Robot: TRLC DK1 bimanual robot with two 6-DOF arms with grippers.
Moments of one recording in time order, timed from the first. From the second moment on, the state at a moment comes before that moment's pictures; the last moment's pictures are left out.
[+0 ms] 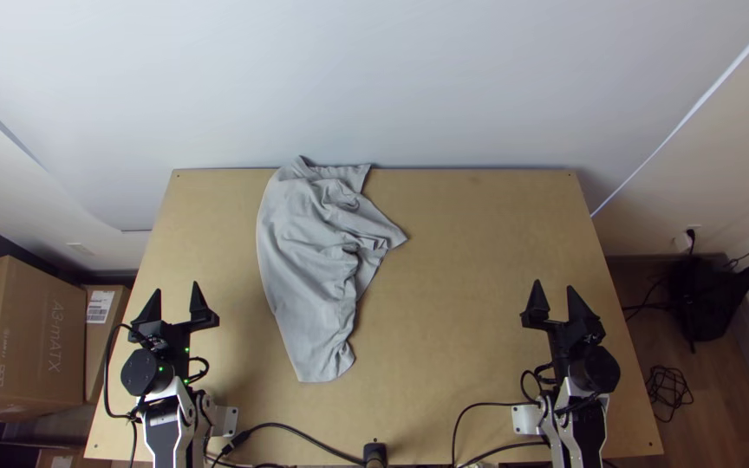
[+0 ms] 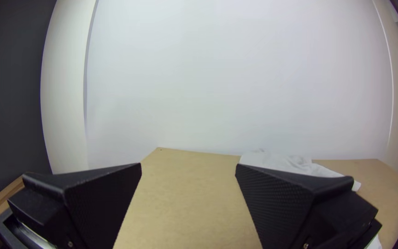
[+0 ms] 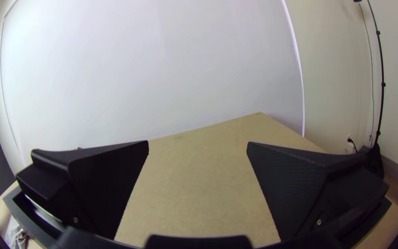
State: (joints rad) left arm 0.29 0.01 0.05 0.00 0.01 -0.02; right arm -0.04 0.00 0.02 -0.01 -0.01 0.25
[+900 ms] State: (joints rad) left arm 0.35 0.00 0.05 0.33 0.02 0.03; right arm -0.01 0.00 0.04 0.31 -0.01 0.26
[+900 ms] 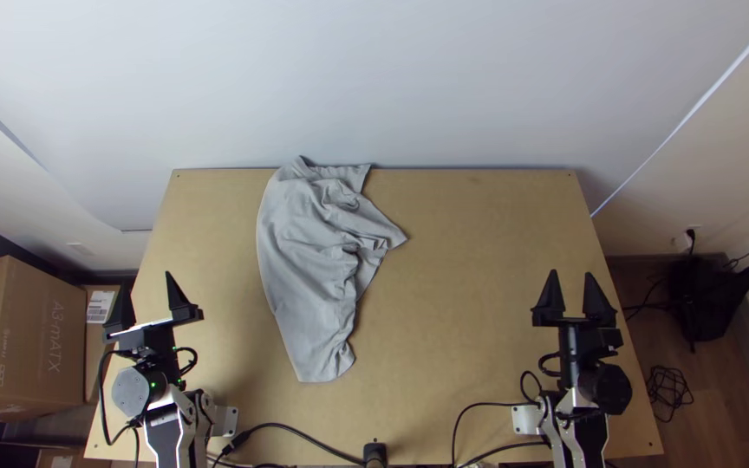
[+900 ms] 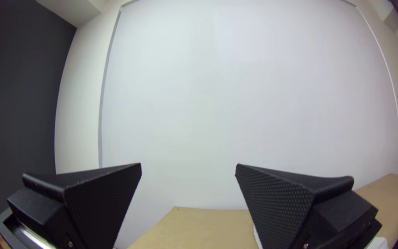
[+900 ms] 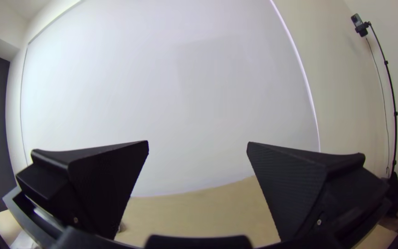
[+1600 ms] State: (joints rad) left arm 0.26 0.61 0.98 -0.12 0.02 -0.01; right arm 0.03 0.58 0.95 0.12 -0.01 0.26
